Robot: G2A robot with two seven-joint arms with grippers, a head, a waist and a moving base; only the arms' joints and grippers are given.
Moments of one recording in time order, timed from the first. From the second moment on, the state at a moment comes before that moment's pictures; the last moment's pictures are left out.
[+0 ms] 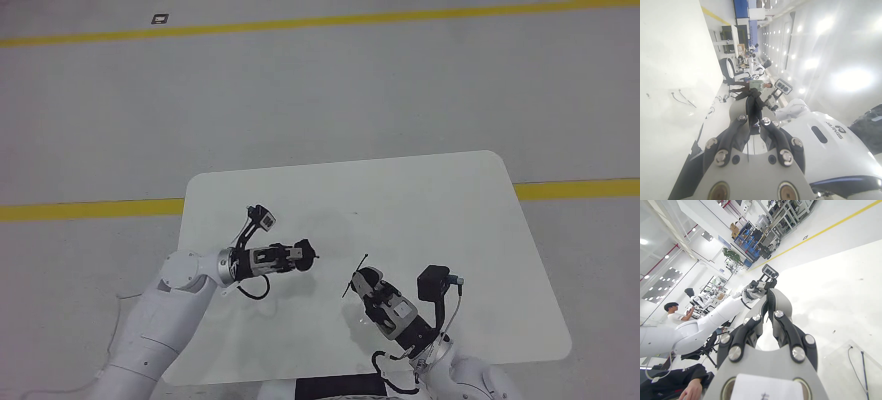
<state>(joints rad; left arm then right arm) 1.34 -1.09 -1.17 -1.40 -0.58 -0.34 -1.19 -2.15 -1.25 1.23 -2.25 -0.81 -0.24 0.12</state>
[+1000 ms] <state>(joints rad) 1.35 -1.12 -1.14 -1.41 -0.46 -0.34 -0.99 -2.15 -1.25 1.23 -2.24 -0.81 -0.24 0.11</state>
